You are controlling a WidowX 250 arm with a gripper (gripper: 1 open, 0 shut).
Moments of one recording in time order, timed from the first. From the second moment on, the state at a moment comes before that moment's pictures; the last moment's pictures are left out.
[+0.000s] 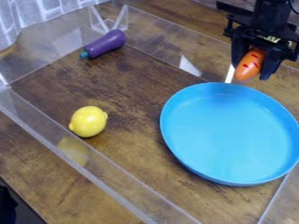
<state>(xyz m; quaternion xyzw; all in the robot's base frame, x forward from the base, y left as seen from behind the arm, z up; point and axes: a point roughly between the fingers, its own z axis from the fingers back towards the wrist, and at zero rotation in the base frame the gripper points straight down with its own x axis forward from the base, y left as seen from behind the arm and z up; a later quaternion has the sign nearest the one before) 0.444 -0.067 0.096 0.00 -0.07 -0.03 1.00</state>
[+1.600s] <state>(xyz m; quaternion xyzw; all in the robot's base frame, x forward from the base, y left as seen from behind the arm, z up) 0.423 -0.065 0.090 0.01 -0.06 -0.07 1.00</state>
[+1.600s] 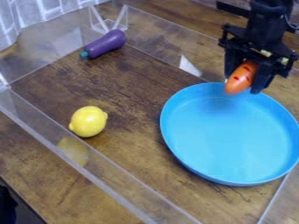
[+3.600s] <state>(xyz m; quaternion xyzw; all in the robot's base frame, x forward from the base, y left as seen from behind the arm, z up) 0.342 0.051 0.067 0.04 -0.05 0.01 1.00</state>
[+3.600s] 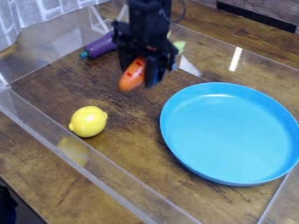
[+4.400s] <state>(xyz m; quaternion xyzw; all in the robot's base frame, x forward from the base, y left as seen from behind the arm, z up) 0.354 0.071 0.022 0.02 -0.05 0.01 1.00</state>
